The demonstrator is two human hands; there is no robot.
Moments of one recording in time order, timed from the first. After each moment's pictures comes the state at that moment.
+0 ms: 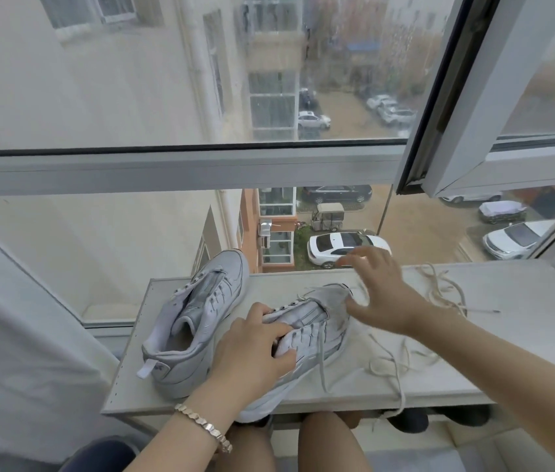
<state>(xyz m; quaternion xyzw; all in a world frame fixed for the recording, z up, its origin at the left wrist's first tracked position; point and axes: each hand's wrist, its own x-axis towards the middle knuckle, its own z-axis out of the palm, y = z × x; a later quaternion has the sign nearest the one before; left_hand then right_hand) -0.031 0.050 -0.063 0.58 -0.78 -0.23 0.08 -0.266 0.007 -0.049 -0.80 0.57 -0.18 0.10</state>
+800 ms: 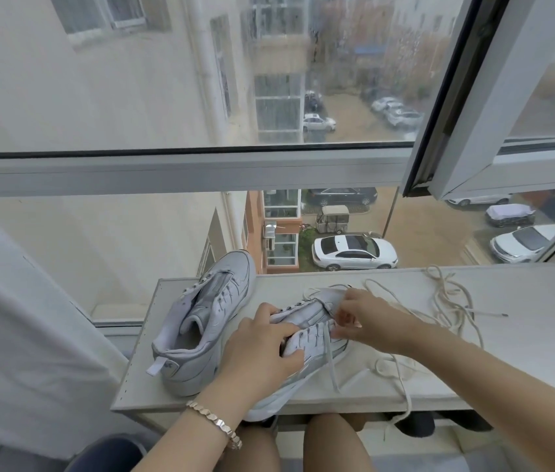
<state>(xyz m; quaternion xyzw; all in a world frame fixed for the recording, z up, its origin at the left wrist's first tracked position) -0.032 0.051 -0.063 0.58 -0.78 -0.22 0.08 -0.239 0.017 -0.055 -0.79 0.57 -0.03 0.22</state>
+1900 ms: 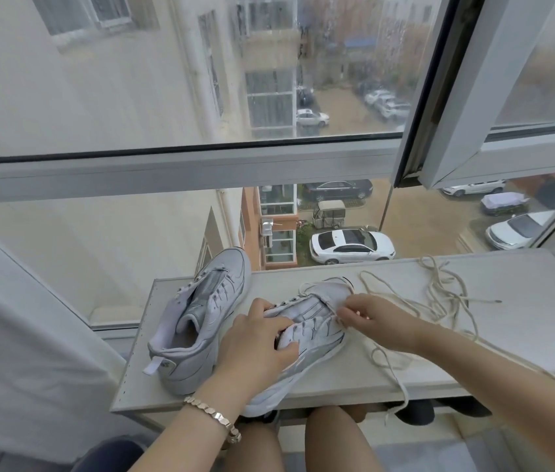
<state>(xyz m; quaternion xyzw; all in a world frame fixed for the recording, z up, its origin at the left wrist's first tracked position) -0.033 0.050 -0.061 0.59 -0.77 -0.23 0.08 -0.250 0.033 -0.063 -0.74 0.56 -0.14 0.34</state>
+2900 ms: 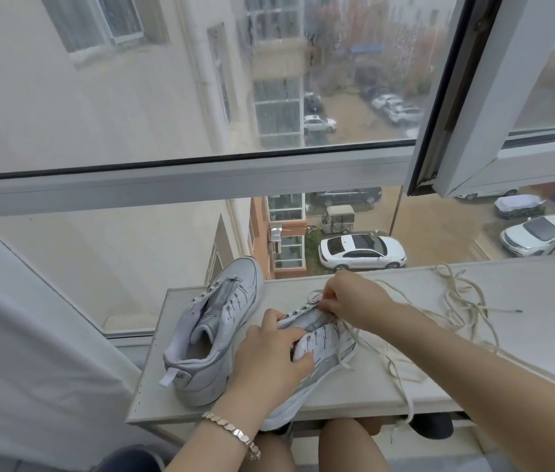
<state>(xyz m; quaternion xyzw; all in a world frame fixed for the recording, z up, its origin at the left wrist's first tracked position) -0.032 0.052 -0.063 0.59 -0.77 -0.22 0.08 -0.199 -0.011 -0.038 -0.75 0.64 -0.02 0.19</state>
